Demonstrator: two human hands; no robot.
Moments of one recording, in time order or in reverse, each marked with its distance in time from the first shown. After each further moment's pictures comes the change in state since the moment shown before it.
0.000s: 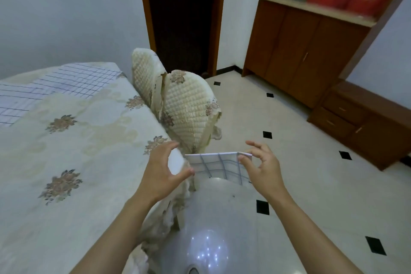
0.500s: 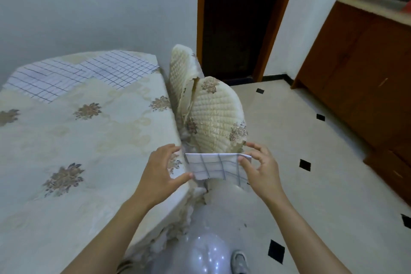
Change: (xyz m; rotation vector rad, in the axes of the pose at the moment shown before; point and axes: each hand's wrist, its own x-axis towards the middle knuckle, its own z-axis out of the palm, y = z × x) left_hand 0.106 -0.020 0.026 0.068 0.130 -0.229; right_hand 0.192 0.041 0.060 0.080 -0.265 -0.115
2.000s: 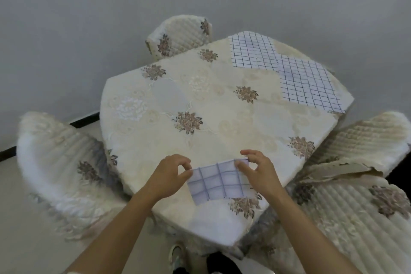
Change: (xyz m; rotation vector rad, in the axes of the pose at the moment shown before) left_hand -0.063 -0.097 -0.026 -0.081 0.573 -0.882; right_hand 0.149 -0.063 0.287 -0.043 -1.242 -0.478
